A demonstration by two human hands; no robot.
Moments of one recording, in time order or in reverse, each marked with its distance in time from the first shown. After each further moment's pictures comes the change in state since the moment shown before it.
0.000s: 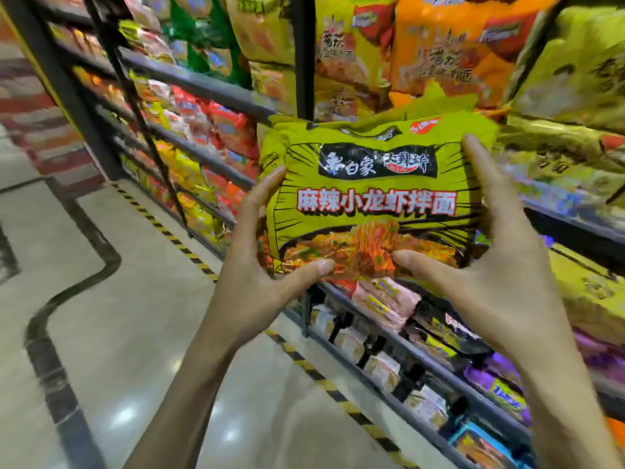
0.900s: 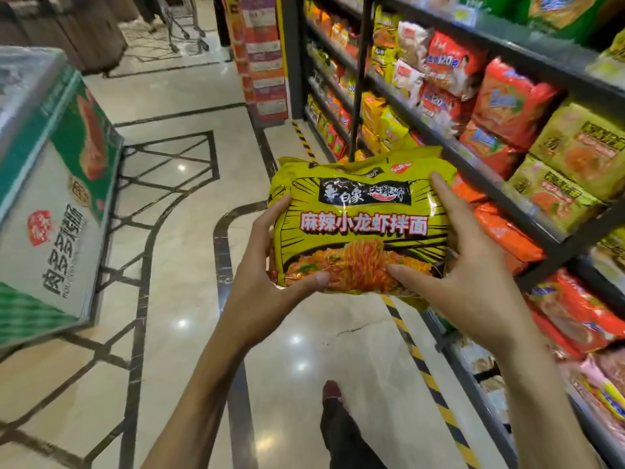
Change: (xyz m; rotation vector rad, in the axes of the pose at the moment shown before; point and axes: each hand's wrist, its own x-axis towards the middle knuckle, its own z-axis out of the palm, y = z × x) left_hand -0.117 -0.128 -0.357 0.089 0.384 -0.407; right_hand 0.004 -0.170 0.388 0.359 -0.702 -0.057
